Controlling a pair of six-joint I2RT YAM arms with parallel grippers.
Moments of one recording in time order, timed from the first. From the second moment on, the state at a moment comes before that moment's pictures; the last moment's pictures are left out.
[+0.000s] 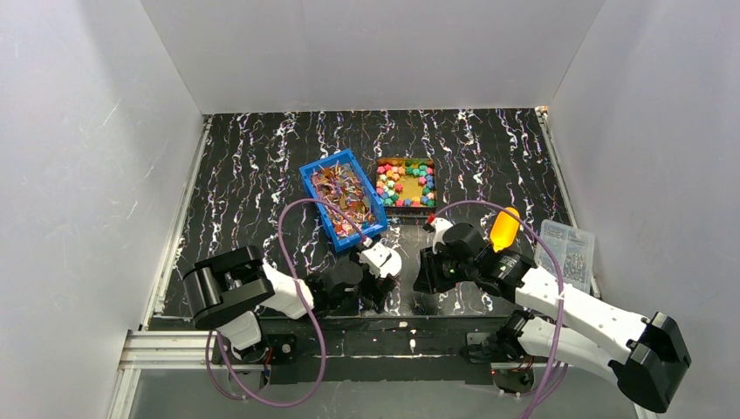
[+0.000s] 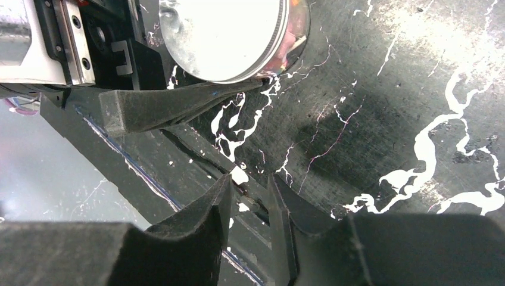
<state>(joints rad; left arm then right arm) -1.13 1.60 0.34 0.82 -0.26 -0.14 0.86 0.90 0.56 -0.47 -0.22 0.49</state>
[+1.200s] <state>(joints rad) -1.12 1.02 0.42 -0.04 -0.01 -0.29 0.86 0.98 0.76 -0.53 -0.13 0.47</state>
